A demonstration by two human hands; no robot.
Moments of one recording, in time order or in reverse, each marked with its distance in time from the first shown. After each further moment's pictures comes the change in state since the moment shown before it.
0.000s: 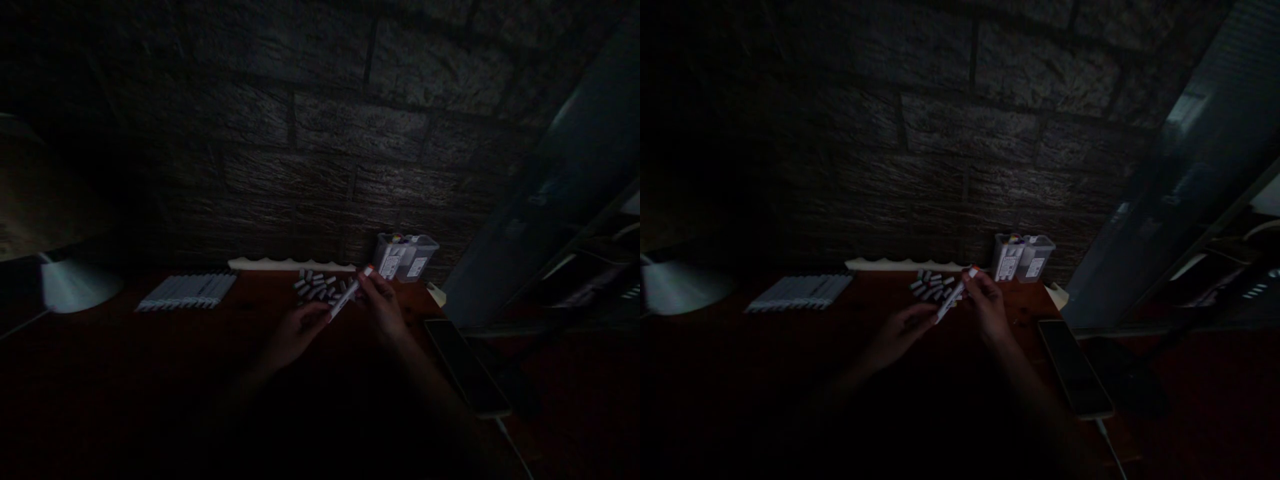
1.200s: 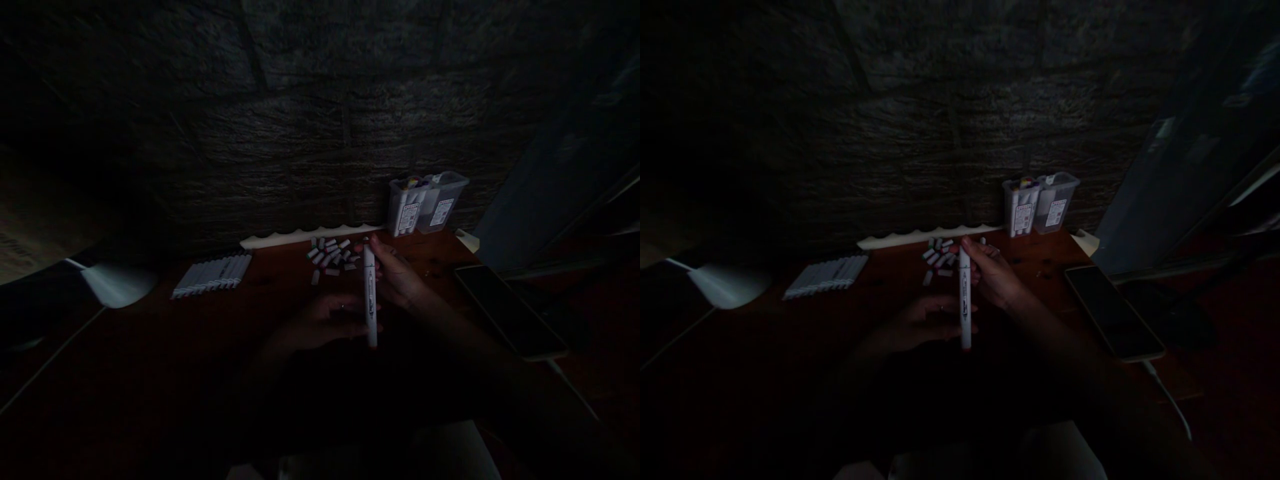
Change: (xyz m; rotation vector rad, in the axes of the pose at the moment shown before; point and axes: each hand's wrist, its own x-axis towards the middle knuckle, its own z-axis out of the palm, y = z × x) left_hand -0.023 0.025 0.004 -0.246 -0.558 -0.235; right_hand -0.013 0.002 0.009 0.188 -0.307 0.218
